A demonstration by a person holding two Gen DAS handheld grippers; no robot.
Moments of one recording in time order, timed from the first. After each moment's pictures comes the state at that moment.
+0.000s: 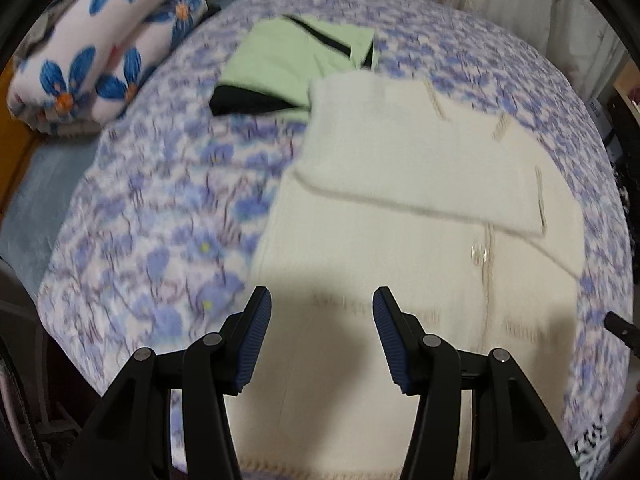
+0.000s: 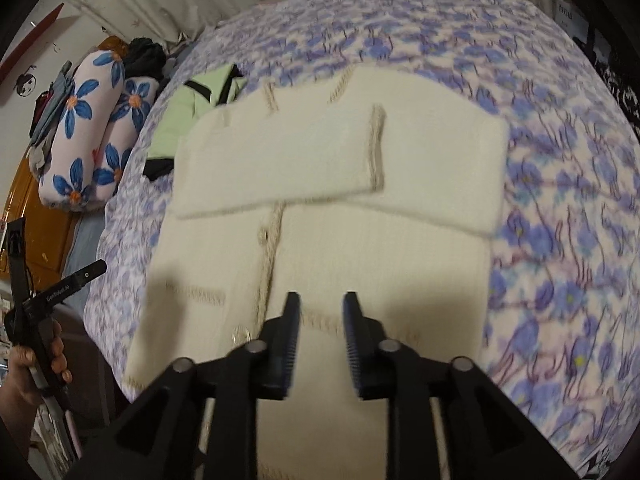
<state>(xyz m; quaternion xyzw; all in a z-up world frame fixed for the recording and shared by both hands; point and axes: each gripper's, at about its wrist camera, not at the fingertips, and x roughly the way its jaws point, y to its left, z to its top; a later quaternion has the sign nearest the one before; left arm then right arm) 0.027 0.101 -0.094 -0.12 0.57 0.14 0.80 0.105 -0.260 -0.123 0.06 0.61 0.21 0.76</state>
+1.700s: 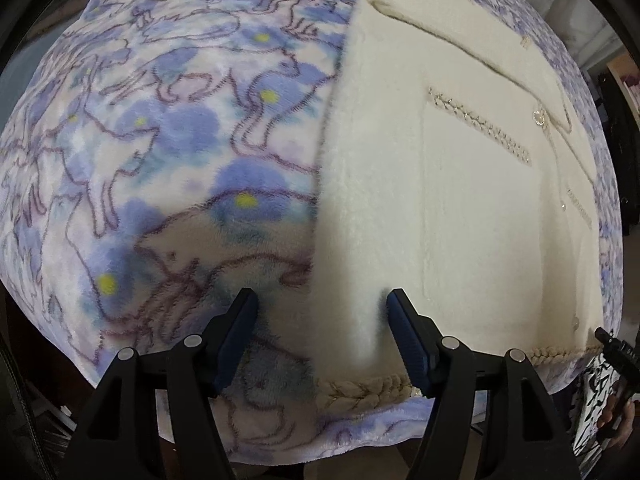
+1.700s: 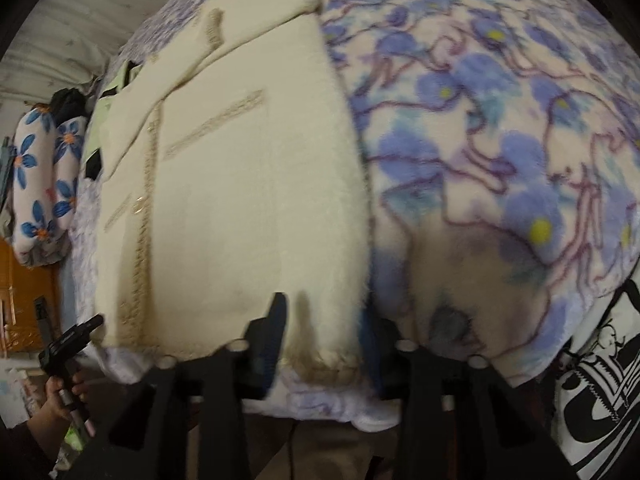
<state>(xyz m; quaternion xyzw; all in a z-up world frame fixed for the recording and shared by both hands) -0.137 0.179 -0.232 -0.20 0.64 0.06 0.74 -0.064 -0.359 -0.214 0.18 0.66 0.09 0.73</state>
